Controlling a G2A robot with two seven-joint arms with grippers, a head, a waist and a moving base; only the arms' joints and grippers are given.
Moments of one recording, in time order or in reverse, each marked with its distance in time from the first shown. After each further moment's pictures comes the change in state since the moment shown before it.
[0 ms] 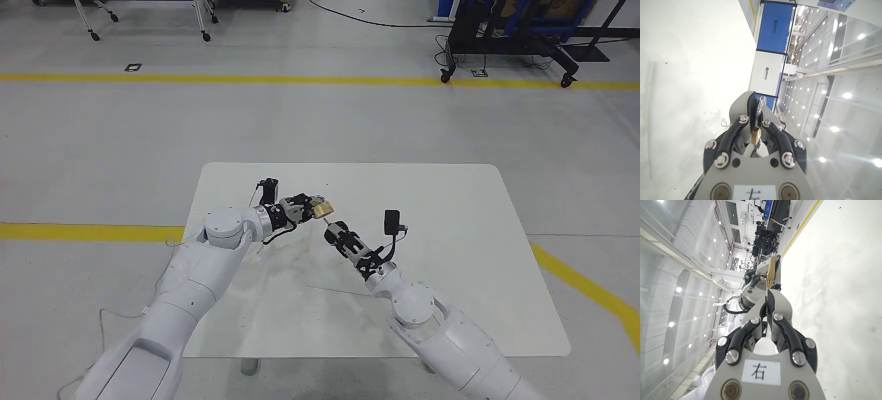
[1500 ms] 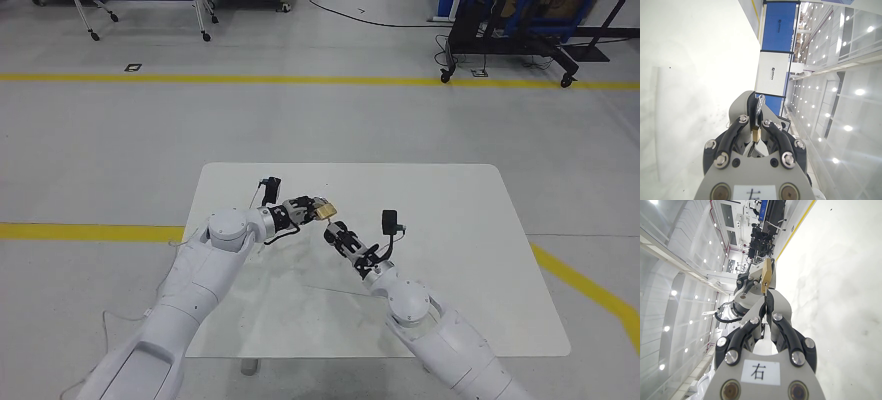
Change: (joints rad) left arm 0.019 -0.006 -0.017 -0.038 0.102 -0.016 0.016; right arm -0.022 -0.061 0.057 0.036 -0.074 0.023 0.048
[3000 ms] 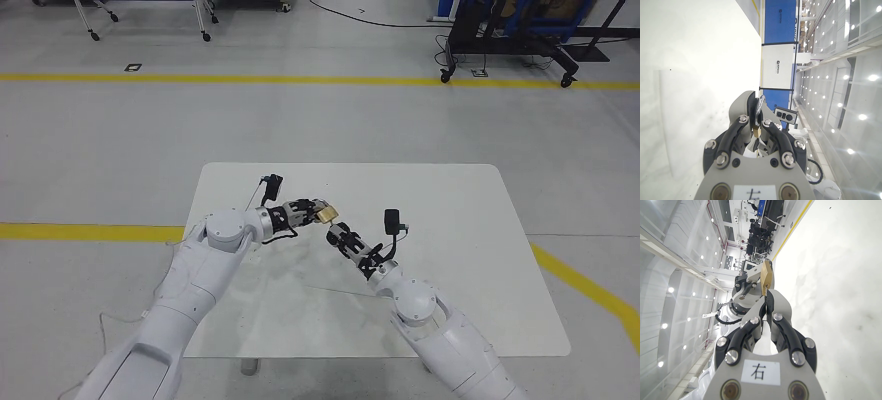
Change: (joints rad) left arm 0.009 0.009 -0.020 -0.025 0.095 -0.068 -0.061; right arm -0.045 -0.022 0.086 -0.031 -0.050 0.034 0.100
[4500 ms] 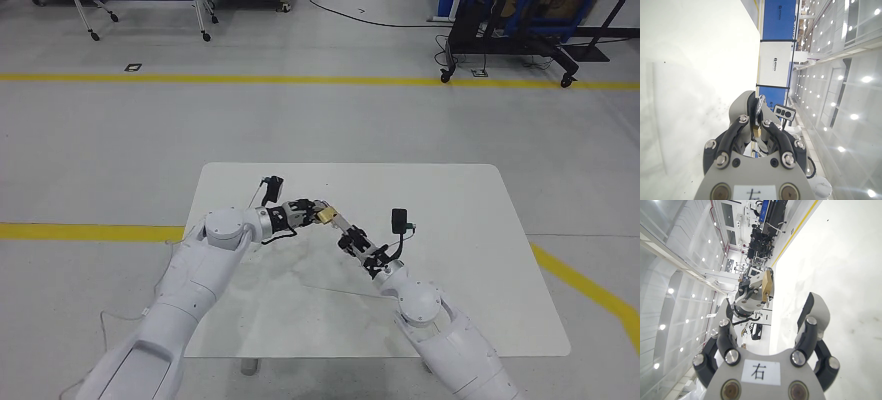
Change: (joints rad) left arm -0.016 -0.010 -0.008 0.041 -0.041 0.021 -0.039; right arm -0.036 -0.016 0.058 -0.018 -0.051 -0.017 0.002
